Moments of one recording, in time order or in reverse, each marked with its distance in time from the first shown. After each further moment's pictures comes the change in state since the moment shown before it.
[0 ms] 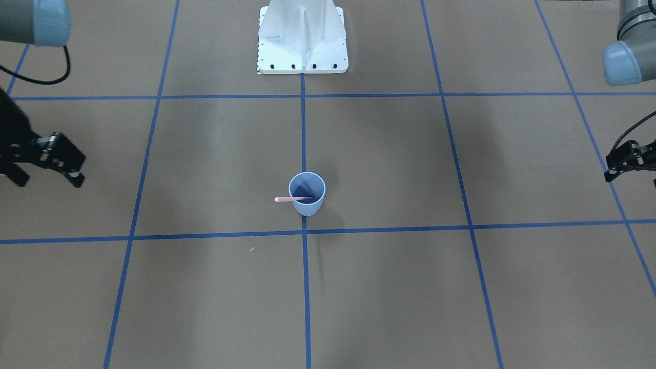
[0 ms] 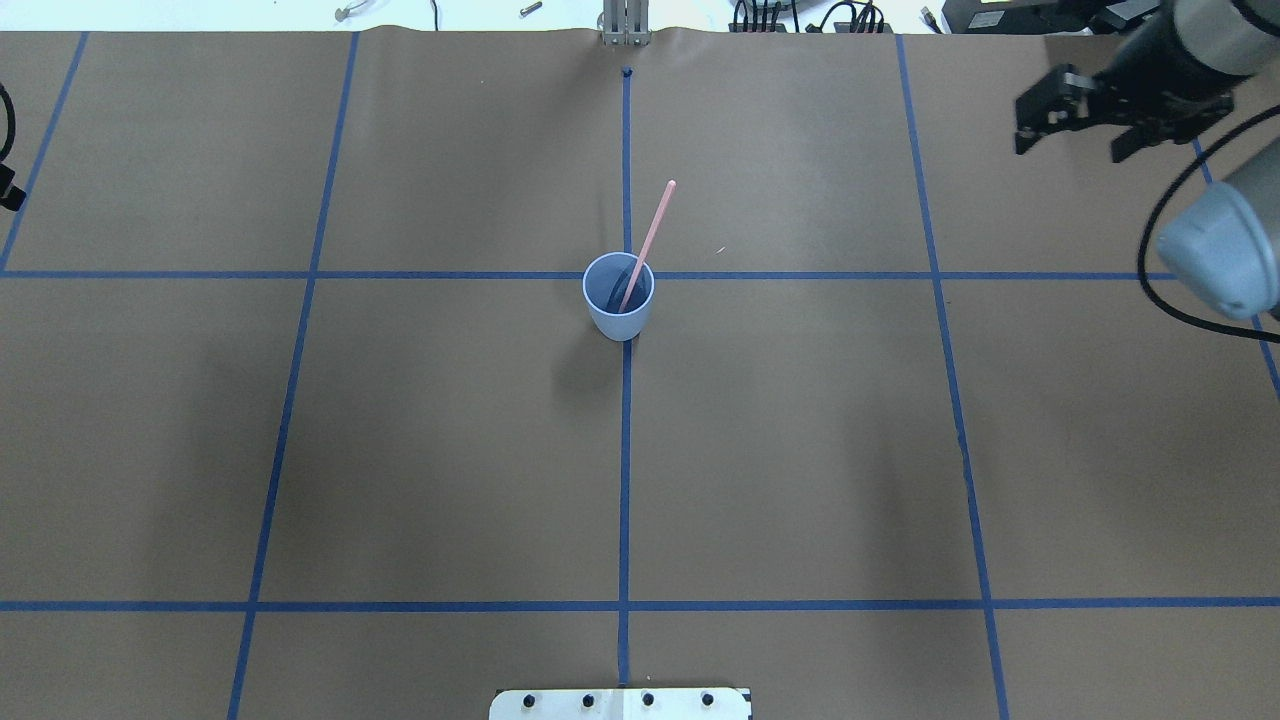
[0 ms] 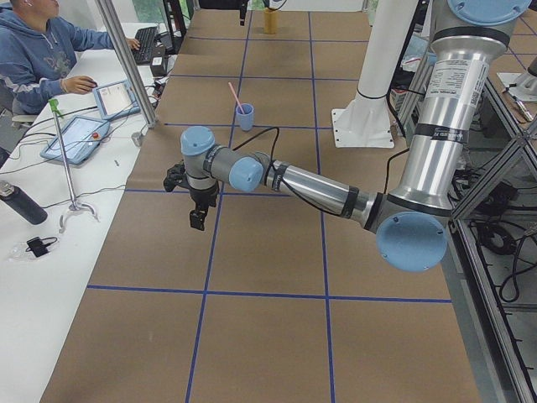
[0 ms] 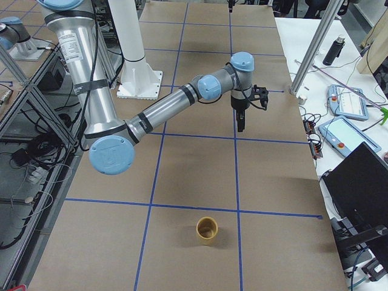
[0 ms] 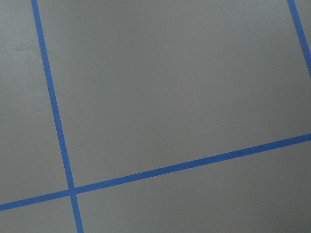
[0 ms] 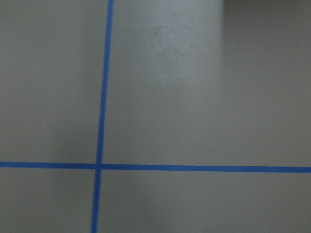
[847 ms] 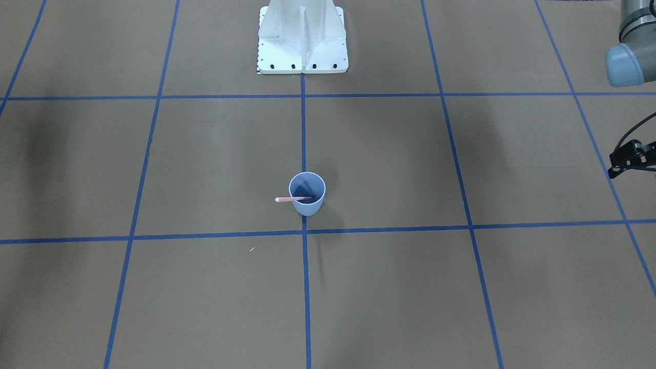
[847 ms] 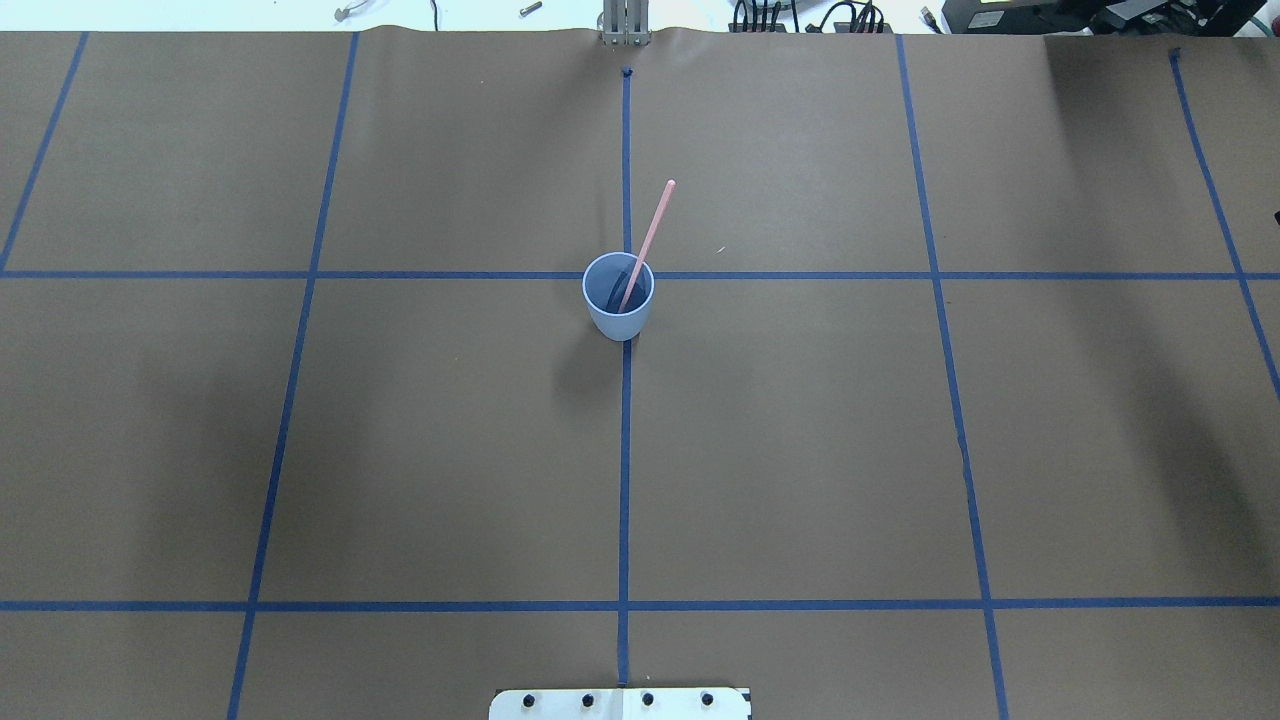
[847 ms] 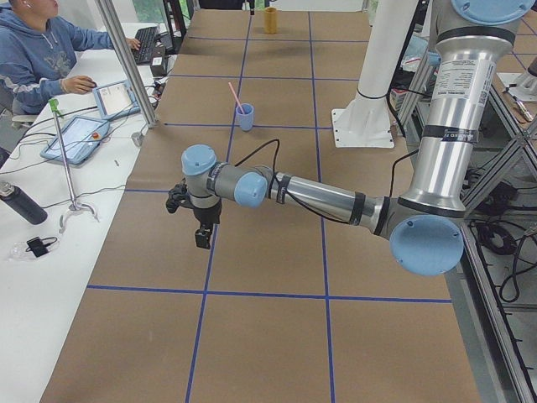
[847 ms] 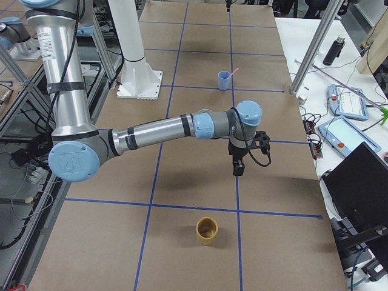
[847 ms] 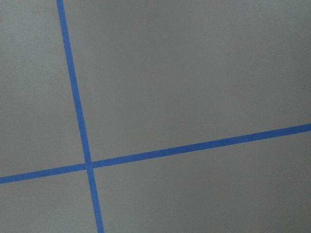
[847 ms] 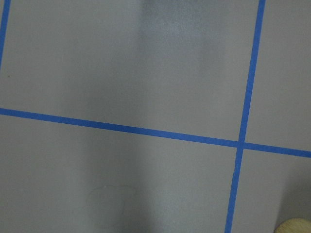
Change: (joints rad) left arm -0.047 0.049 0.052 -0.010 -0.013 -0.003; right arm 0.171 -0.092 -0.172 0.001 0.115 -0.387
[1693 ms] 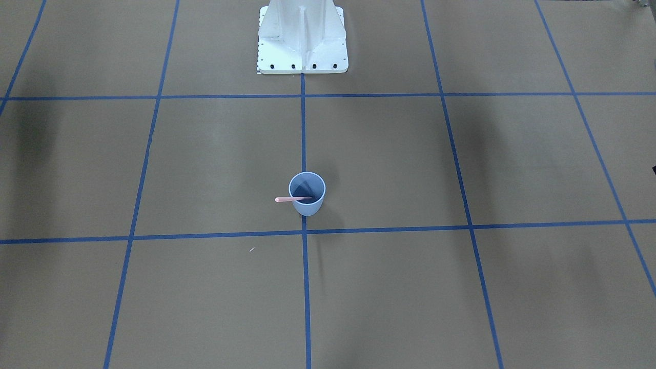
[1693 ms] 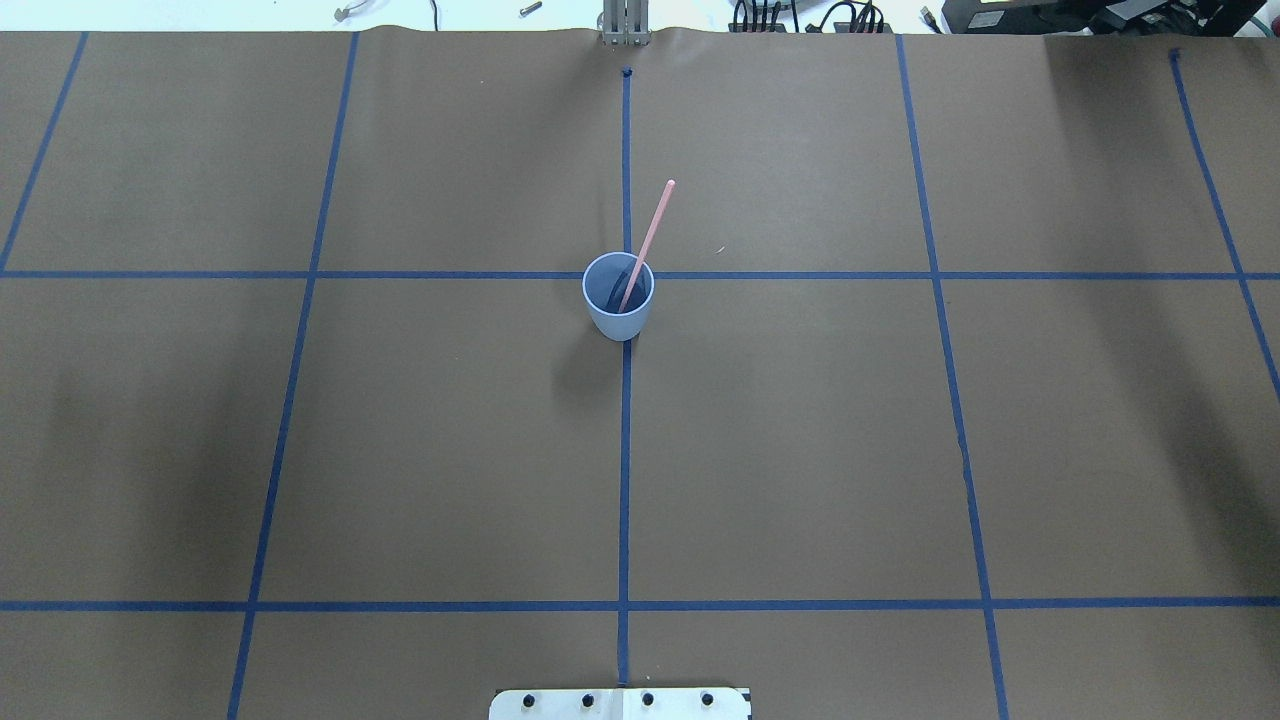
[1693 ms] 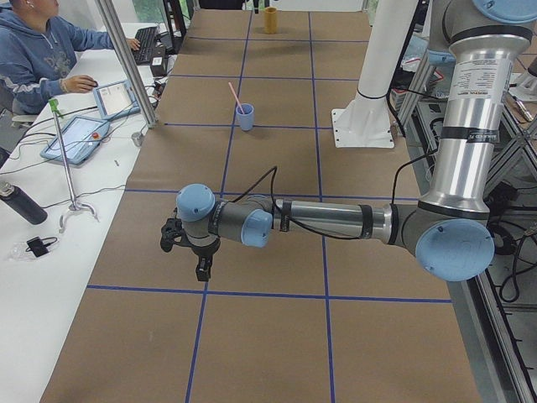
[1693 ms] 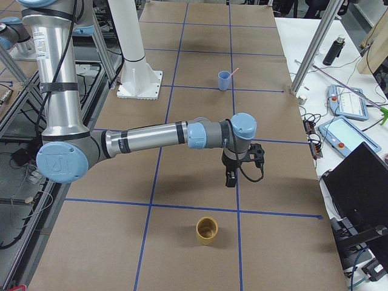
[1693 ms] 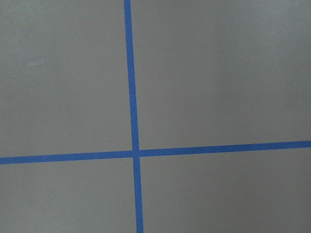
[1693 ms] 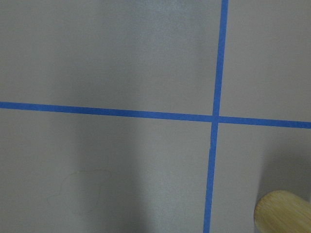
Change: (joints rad) left arm -0.138 0.046 0.115 -0.112 -0.130 0.010; right arm 0.032 -0.057 -0.010 0.001 0.002 0.005
